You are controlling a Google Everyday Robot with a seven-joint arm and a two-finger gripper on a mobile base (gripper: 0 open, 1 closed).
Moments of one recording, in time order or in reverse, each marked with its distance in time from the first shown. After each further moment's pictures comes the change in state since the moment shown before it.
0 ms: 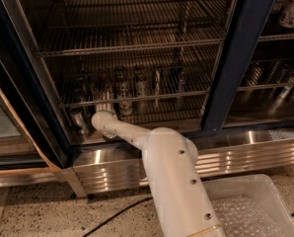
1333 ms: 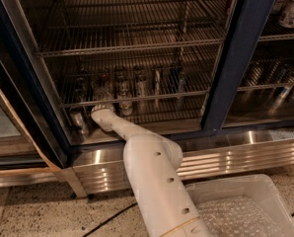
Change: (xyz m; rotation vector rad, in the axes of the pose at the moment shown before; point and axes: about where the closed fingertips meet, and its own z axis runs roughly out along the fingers) arm 0.021 -0.009 0.047 0.045 0.034 -0.027
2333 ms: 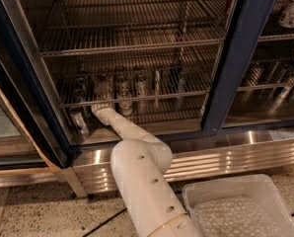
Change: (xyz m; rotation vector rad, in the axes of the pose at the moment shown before) arm -0.010 -0.013 0.032 0.049 -0.022 -0.014
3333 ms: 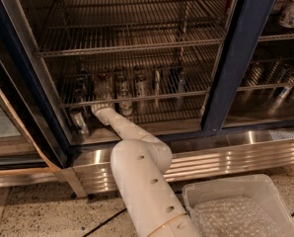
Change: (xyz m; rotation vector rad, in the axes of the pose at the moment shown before) arm 0.000 0.000 0.000 0.000 0.000 0.000
